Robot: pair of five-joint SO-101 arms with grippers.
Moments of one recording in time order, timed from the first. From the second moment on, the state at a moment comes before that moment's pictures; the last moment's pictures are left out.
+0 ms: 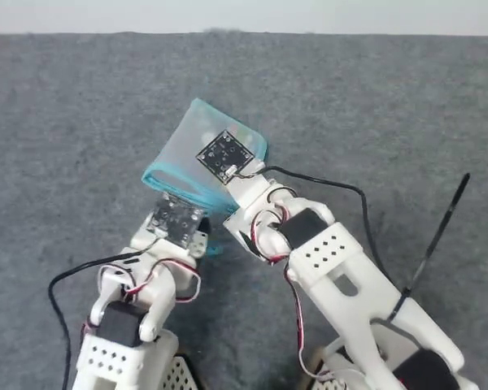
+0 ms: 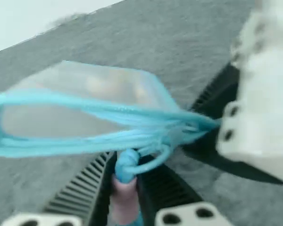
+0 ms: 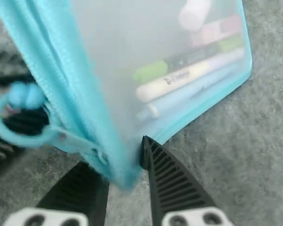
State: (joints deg) left arm 9.8 -90.4 83.3 53.8 -6.4; right arm -37.5 -25.7 41.1 48.5 10.9
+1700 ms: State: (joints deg) left arm 14.9 -90.5 89.4 53.8 -9.9; right arm -10.7 -43.6 48.6 63.1 16.9
